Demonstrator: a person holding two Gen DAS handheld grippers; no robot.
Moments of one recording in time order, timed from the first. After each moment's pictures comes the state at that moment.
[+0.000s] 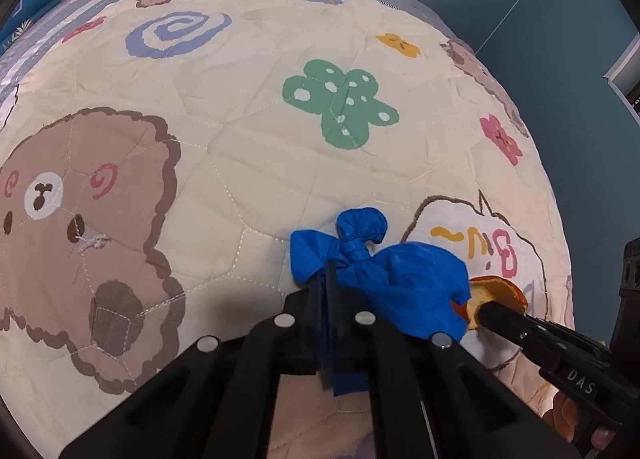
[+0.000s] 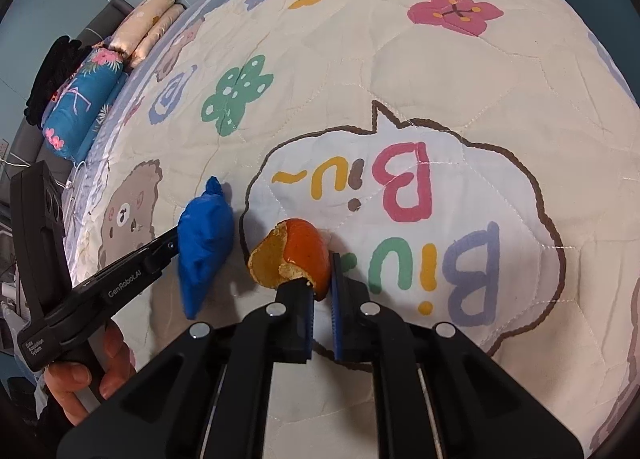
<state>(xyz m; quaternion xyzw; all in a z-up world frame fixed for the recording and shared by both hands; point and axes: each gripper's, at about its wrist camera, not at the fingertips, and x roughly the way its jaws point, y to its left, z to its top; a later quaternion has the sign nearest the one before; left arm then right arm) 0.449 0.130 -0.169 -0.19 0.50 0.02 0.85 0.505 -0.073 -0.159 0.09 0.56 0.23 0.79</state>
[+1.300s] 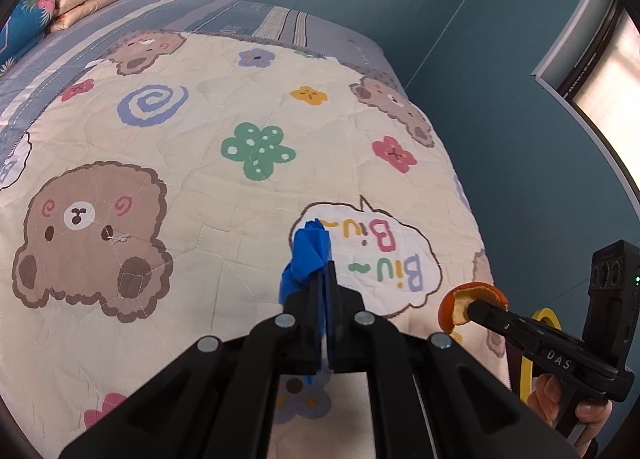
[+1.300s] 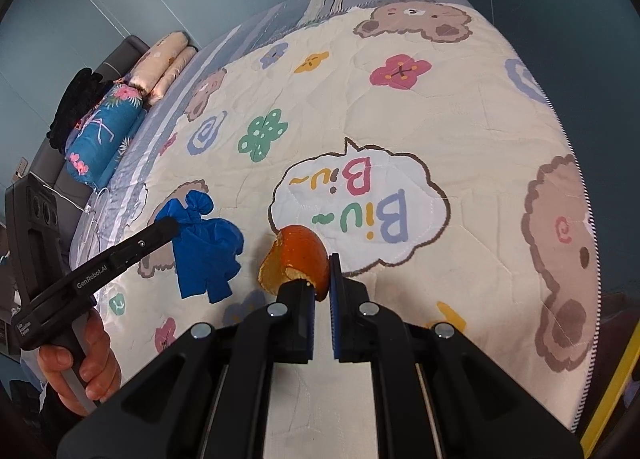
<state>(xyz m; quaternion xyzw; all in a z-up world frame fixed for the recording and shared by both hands) 0.372 0.091 -0.069 -0.18 0.43 -0.05 0.88 0.427 -0.153 -0.075 0.12 0.50 0.23 0.82</state>
